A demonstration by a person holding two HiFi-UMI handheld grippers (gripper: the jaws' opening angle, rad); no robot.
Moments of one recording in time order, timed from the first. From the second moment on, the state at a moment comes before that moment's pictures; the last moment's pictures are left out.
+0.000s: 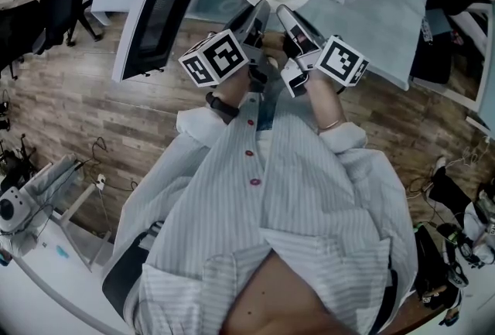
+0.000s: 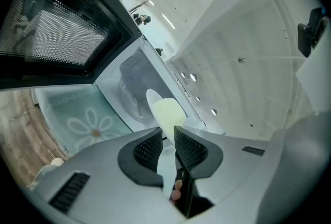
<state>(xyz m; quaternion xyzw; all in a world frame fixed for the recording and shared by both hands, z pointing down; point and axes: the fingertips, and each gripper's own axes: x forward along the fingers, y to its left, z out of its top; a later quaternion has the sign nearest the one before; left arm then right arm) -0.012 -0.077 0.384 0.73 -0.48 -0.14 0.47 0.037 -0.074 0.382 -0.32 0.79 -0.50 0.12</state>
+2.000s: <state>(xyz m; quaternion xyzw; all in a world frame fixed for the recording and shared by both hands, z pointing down) -0.017 -0.074 0.359 0.76 -0.42 -0.13 0.47 0.031 -0.067 0.352 -0.35 0.80 -0.48 0.14</state>
